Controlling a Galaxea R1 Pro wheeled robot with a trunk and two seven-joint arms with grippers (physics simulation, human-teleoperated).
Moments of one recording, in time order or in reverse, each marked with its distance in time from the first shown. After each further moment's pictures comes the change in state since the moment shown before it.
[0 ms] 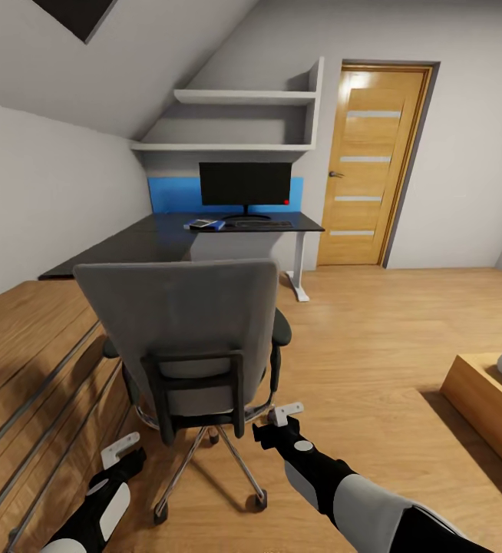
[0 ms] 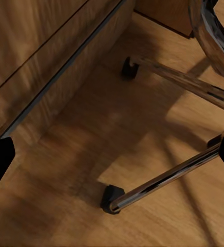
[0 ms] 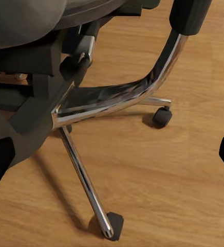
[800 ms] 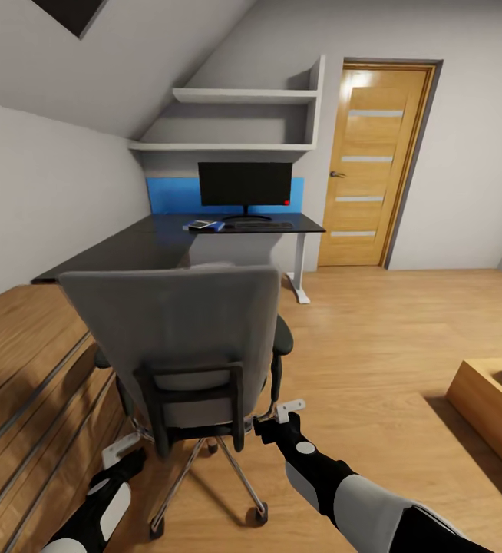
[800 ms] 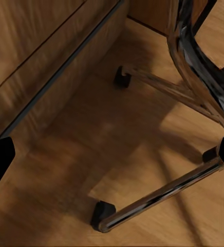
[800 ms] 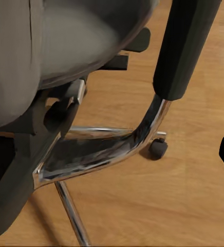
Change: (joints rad) left arm 0.000 0.000 -0.005 0.000 -0.002 -0.002 0.001; right arm 0.000 0.000 0.000 0.012 0.000 -0.102 -0.003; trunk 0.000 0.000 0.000
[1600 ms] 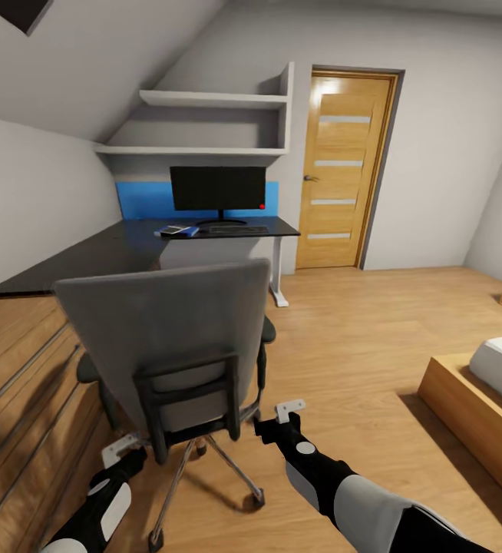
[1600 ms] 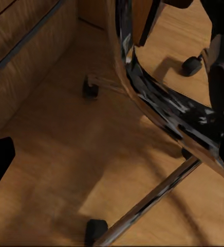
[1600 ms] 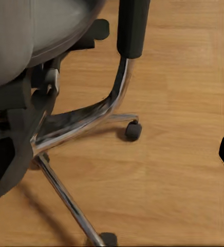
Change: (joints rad) left arm 0.000 -0.002 -0.001 0.000 -0.001 -0.014 0.003; right arm 0.000 0.000 0.000 0.002 -0.001 -0.001 0.000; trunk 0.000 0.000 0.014
